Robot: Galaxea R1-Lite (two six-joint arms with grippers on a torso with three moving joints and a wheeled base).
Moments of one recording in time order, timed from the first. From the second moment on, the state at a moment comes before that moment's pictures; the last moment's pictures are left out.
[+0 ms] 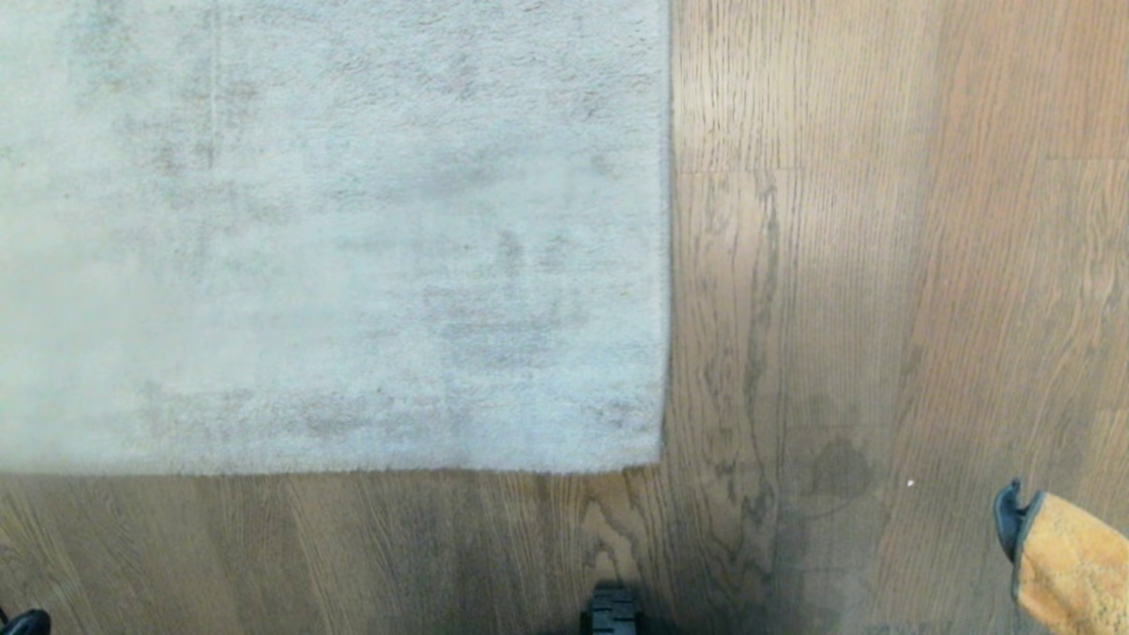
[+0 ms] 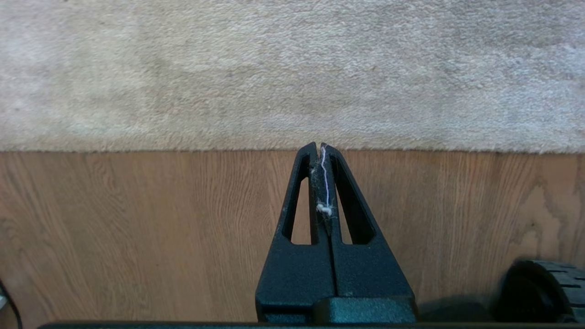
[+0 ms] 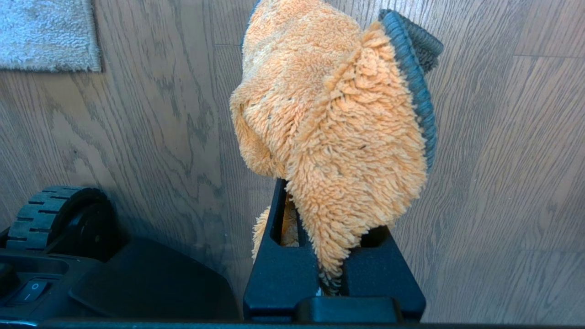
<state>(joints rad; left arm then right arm) -0.03 0.20 0.00 -0.22 0.09 -0.01 0.00 0.00 0.00 0.03 0.02 -0.09</state>
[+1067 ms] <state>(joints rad) -0.01 0.00 0.00 0.03 0.00 0.00 0.00 0.00 0.00 0.03 0.02 -0.09</state>
